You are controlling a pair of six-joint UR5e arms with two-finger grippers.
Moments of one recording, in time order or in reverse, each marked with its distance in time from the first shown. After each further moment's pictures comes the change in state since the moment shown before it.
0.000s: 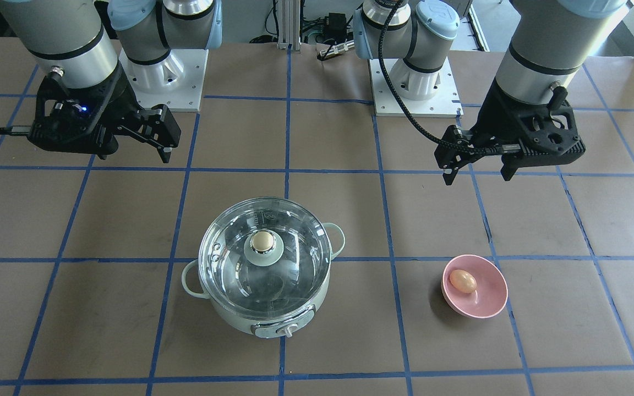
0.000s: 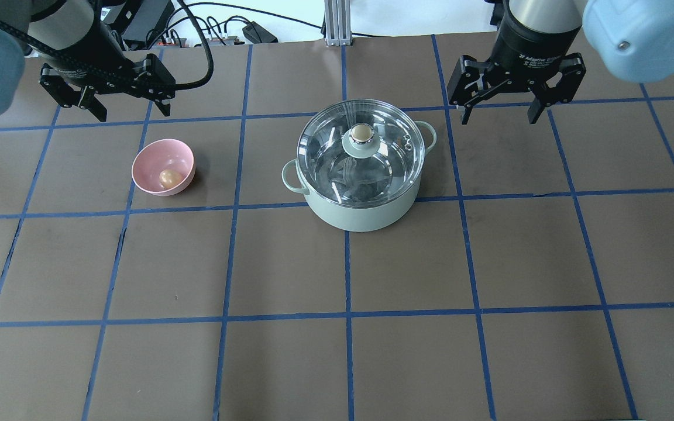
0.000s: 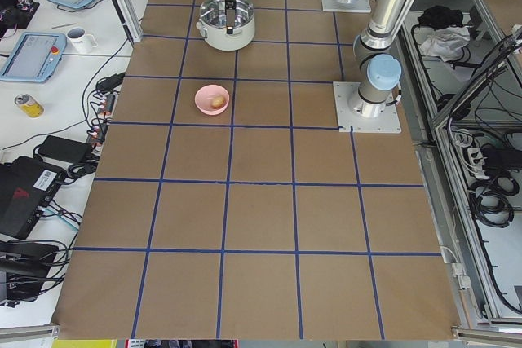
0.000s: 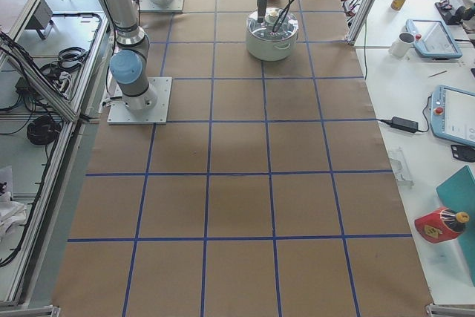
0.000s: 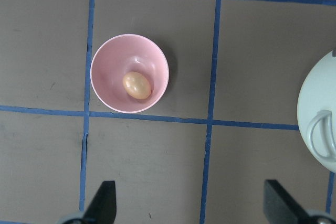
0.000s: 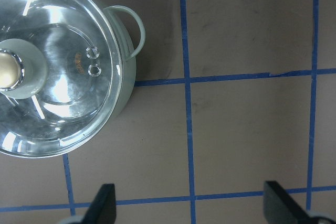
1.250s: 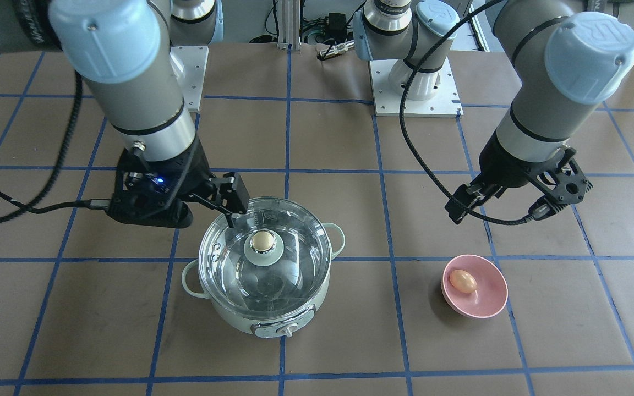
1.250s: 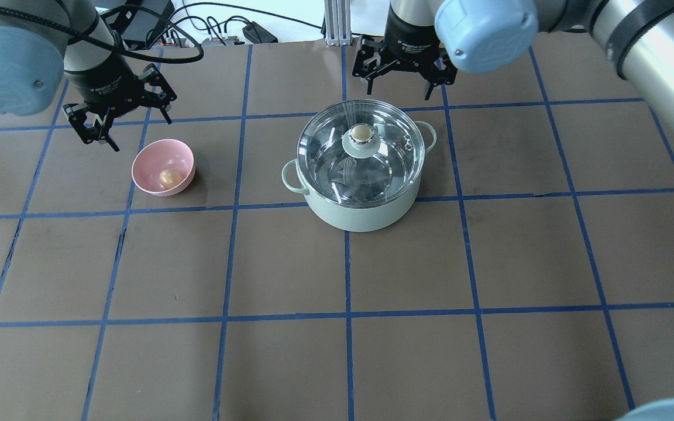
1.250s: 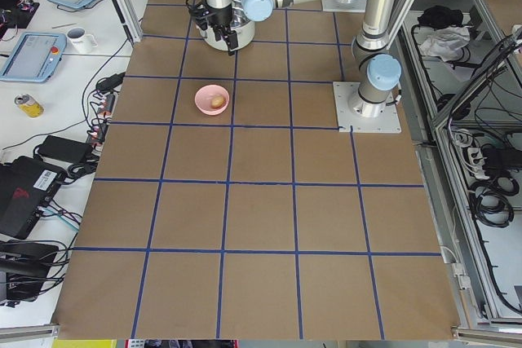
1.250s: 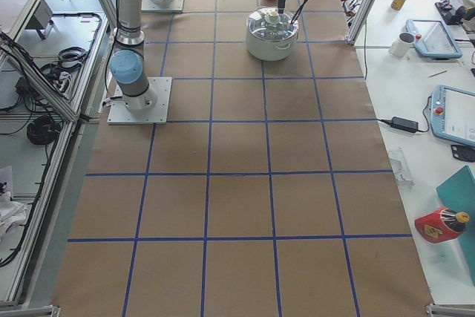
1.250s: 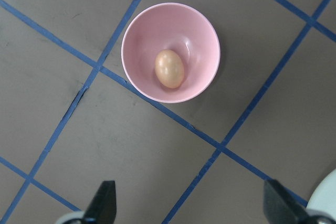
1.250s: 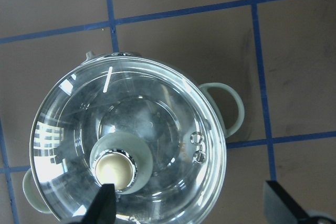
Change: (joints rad) left arm 0.043 -0.128 -0.013 0.022 0.022 -0.501; right arm 0.162 0.257 -0.155 -0.214 0.056 0.233
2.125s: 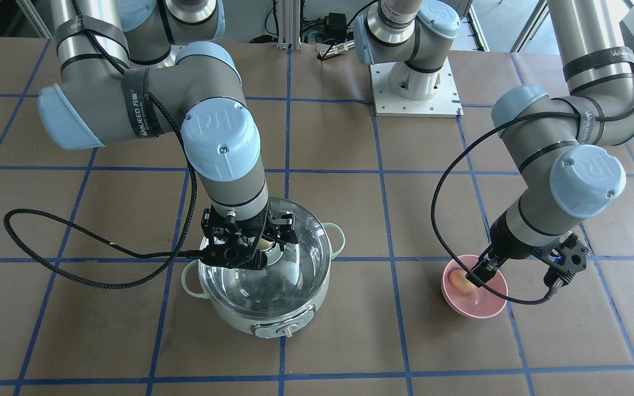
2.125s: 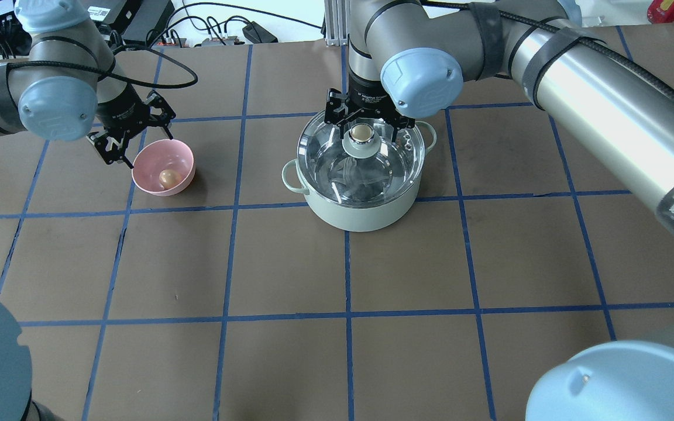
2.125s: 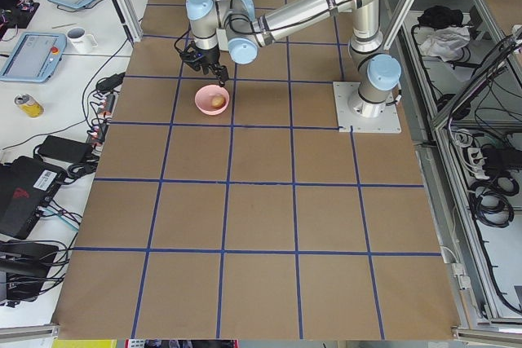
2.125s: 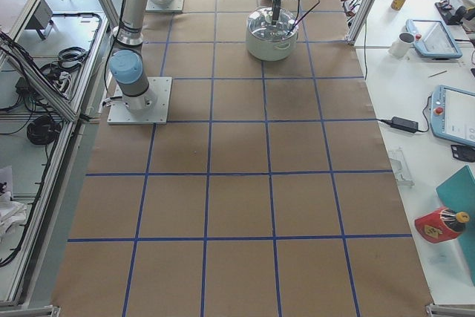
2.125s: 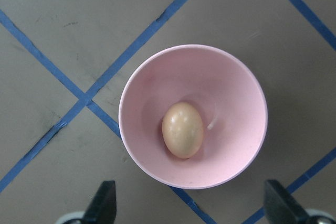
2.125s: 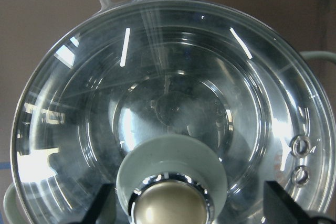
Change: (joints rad) left arm 0.078 -0.177 -0.069 0.229 -0.010 -0.114; right arm 0.077 0.117 0.049 -0.061 0.002 0.052
